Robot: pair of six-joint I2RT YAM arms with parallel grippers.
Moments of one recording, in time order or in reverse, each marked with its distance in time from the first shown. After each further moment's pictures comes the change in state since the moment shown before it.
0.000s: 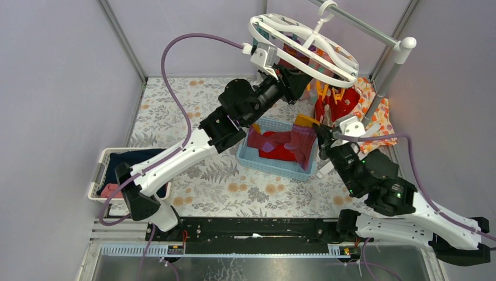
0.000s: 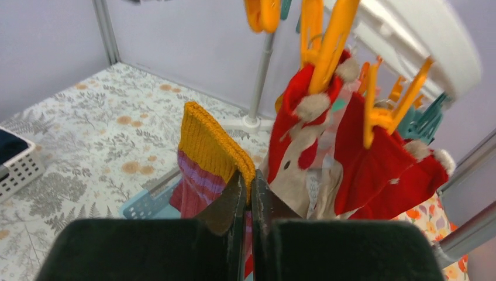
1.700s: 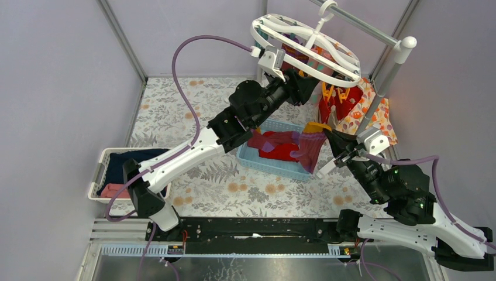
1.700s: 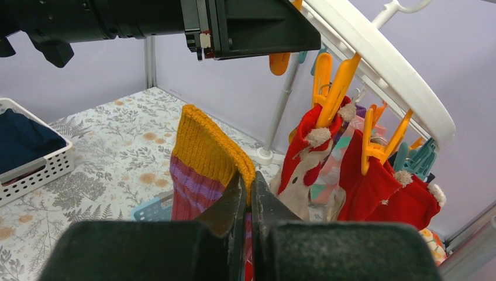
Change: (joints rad) left arm -0.014 0.051 0.005 -0.006 -0.047 -0.009; right arm 0.000 -0.167 -0.044 -0.013 -0.176 -0.109
